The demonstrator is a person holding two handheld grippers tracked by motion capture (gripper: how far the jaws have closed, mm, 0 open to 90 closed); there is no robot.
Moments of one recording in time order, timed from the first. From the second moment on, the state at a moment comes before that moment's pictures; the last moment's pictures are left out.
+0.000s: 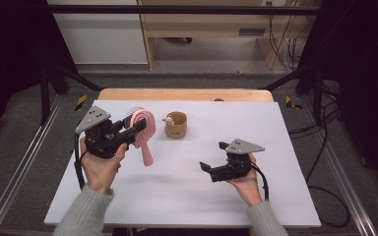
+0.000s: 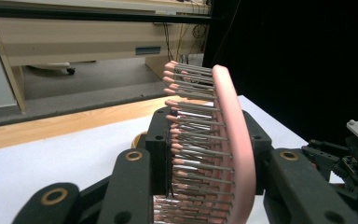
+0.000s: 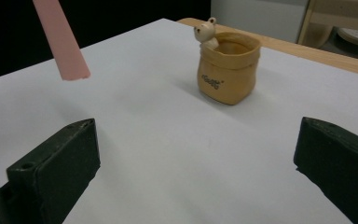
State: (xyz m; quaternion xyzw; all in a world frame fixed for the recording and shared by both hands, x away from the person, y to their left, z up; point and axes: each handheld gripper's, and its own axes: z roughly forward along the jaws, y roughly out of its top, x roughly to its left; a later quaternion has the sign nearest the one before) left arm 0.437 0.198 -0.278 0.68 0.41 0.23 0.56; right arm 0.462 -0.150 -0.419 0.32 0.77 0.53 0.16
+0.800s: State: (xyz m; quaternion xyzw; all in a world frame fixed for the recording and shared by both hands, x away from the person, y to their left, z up) left arm 0.455 0.190 -0.249 0.68 0.40 0.24 0.56; right arm 0.457 -0.228 -0.429 0.36 0.73 0.54 0.19
